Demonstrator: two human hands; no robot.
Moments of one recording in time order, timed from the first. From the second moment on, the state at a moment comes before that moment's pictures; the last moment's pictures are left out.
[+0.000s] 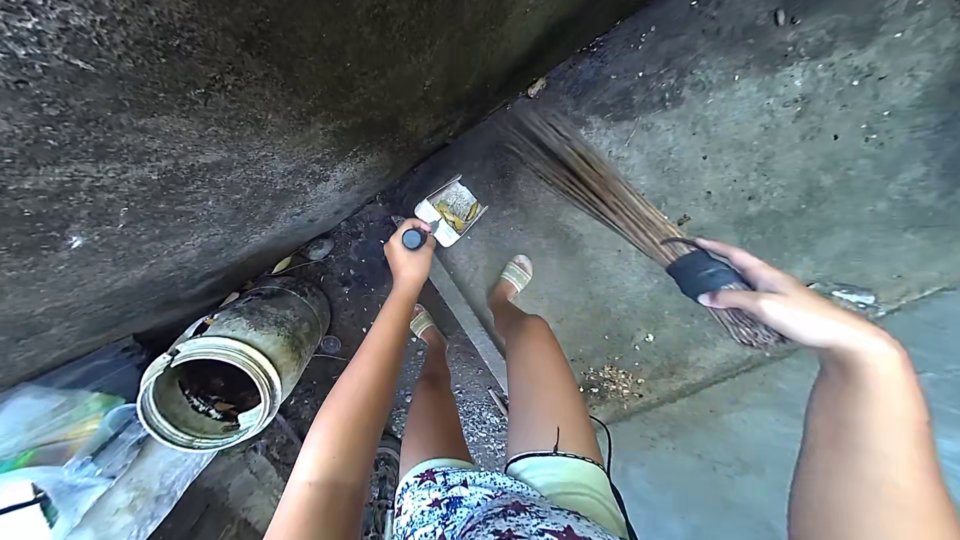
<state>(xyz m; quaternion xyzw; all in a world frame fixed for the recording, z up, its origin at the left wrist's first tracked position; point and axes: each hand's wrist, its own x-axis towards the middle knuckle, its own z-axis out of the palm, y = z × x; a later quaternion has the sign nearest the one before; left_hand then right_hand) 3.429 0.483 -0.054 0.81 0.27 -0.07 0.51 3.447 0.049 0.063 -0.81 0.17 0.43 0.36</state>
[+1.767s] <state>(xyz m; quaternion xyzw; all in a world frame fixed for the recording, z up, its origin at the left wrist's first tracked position) 3.846 0.050 0.182 0.84 -0.04 -0.24 0.49 3.341 -0.216 0.146 -0.32 0.74 0.09 0.59</state>
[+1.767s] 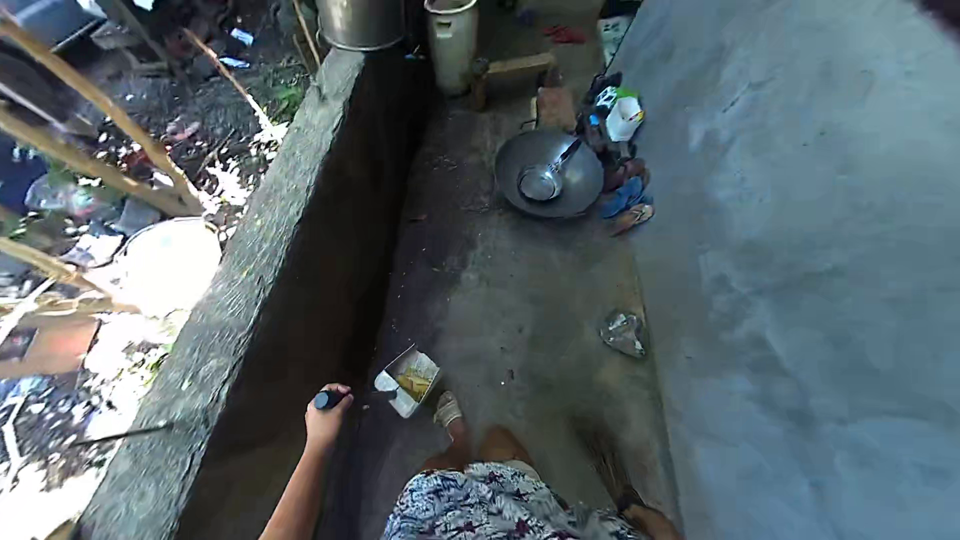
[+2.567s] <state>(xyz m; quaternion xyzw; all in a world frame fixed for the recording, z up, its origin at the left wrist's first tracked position) 4.099 -0.217 0.108 0.85 -0.01 -0.27 0.46 3.935 -0.652 0.147 -0.63 0.47 0.23 0.57</state>
